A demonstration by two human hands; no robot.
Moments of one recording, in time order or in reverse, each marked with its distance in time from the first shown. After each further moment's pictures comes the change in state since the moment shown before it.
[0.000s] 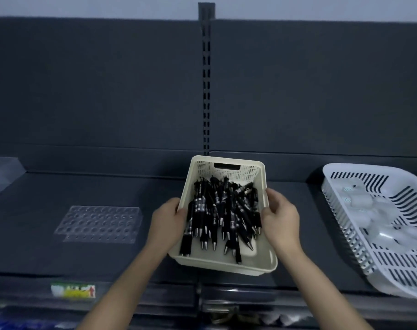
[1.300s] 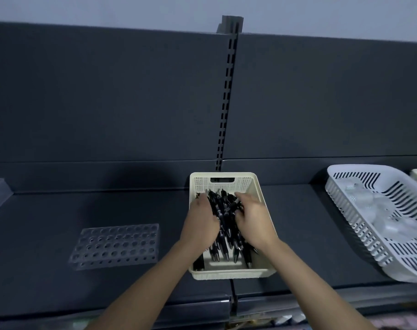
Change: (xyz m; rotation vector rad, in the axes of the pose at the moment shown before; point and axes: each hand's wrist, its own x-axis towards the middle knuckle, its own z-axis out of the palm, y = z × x) left_hand 0.044 -0.014 -0.003 0.162 -0.242 0.218; right_hand -0.011 -0.051 0.089 -0.405 -0.191 -0.254
